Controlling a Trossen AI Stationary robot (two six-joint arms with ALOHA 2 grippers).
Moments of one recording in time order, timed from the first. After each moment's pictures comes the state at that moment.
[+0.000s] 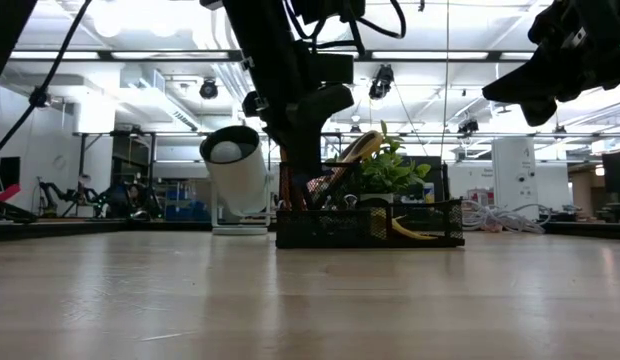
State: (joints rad) left arm -0.13 1.94 1.53 -0.77 -0.51 -0.46; right arm 0.16 0.33 0.21 -0.10 0.37 0.28
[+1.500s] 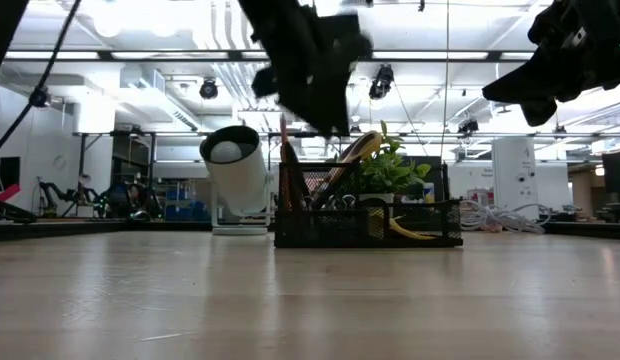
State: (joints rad) left arm -0.14 1.88 1.56 -0.66 -0.53 -0.46; right arm 0.16 0.33 0.21 -0.10 0.37 0.28
